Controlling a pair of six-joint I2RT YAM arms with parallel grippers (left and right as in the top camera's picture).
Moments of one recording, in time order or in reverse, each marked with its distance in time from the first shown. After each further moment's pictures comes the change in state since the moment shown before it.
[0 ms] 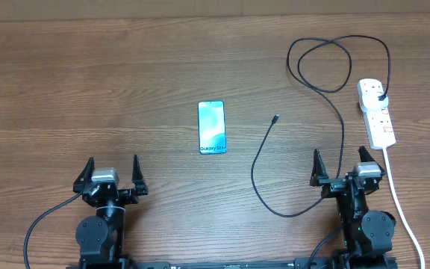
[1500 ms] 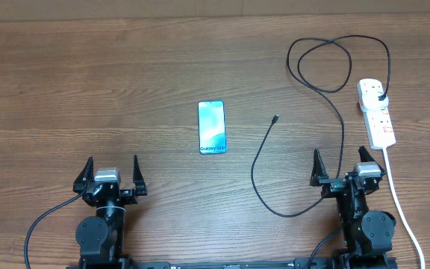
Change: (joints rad) left arm 0.000 0.000 0.000 0.000 -0.004 0.060; right arm 0.000 0.000 0.000 0.000 0.000 0.000
